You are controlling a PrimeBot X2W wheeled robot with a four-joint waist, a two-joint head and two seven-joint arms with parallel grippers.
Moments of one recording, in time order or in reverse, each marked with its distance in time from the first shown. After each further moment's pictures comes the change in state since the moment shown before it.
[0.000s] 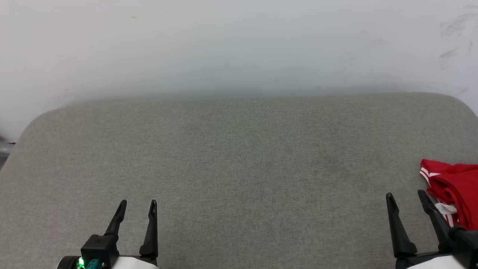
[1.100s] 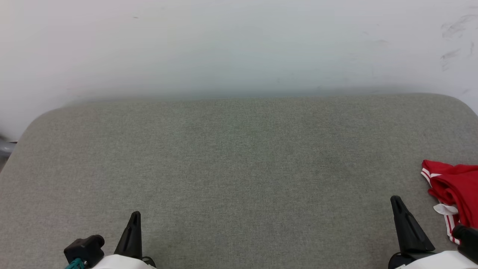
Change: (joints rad) left arm -0.010 -0.035 0.040 0.083 -0.279 -0.030 0.083; right arm -0.030 -0.010 0.024 0.112 0.333 0.000 0.013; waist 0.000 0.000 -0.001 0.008
